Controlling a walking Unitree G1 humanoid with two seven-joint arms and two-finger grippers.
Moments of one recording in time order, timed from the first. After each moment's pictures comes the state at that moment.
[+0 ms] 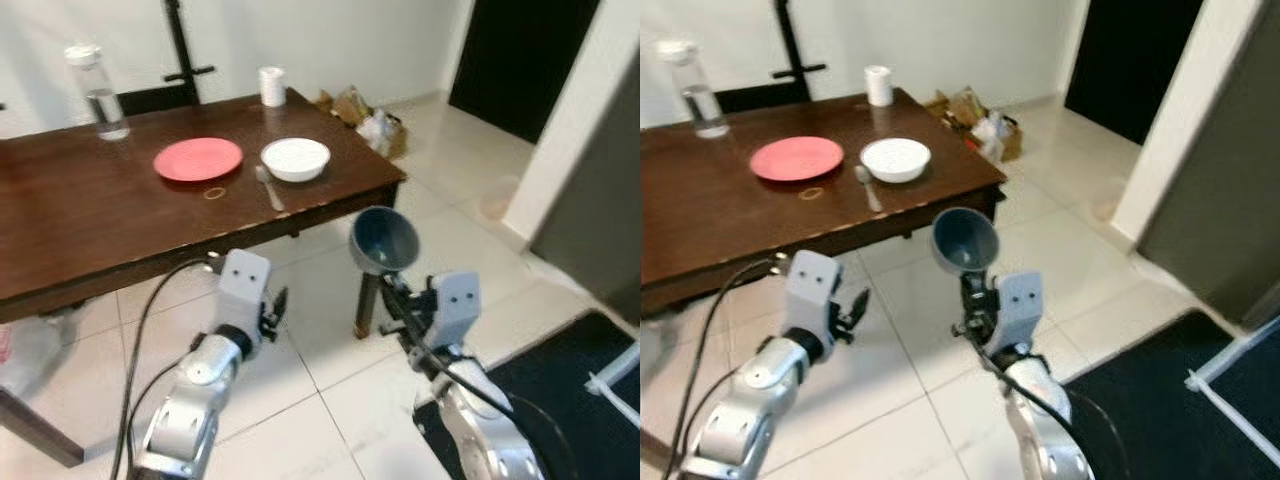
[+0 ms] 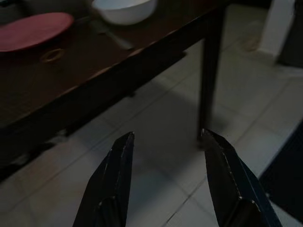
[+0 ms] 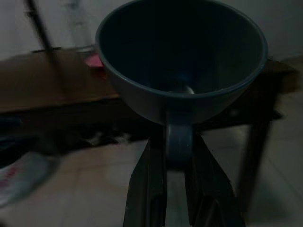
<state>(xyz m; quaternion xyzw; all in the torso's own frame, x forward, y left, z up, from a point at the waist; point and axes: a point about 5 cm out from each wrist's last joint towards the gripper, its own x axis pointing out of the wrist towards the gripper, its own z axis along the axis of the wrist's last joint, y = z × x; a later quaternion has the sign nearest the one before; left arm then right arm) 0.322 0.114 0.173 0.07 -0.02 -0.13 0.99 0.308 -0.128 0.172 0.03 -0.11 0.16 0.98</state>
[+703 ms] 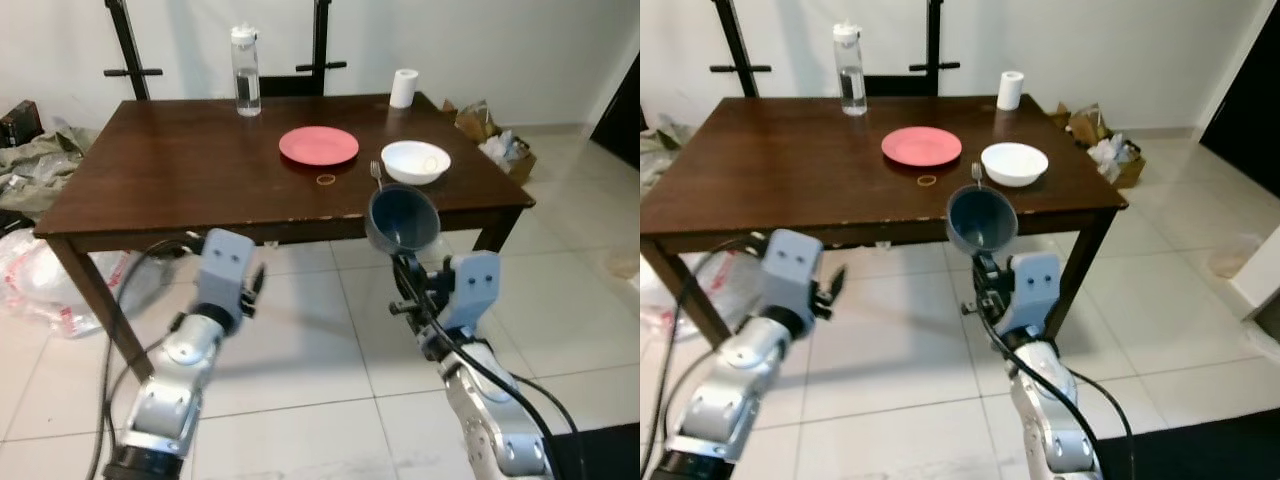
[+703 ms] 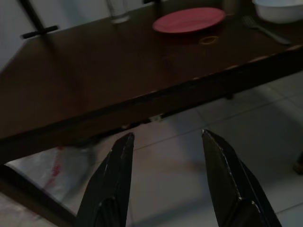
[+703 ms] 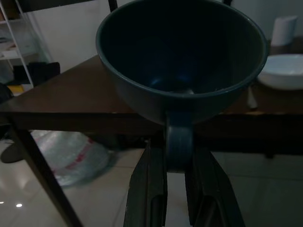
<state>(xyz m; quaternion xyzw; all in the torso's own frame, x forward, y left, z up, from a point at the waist) 0.338 0.136 0.202 0.09 -0.07 -0.05 0.99 0.313 -0.137 0.196 0.05 -0.15 0.13 0.98</state>
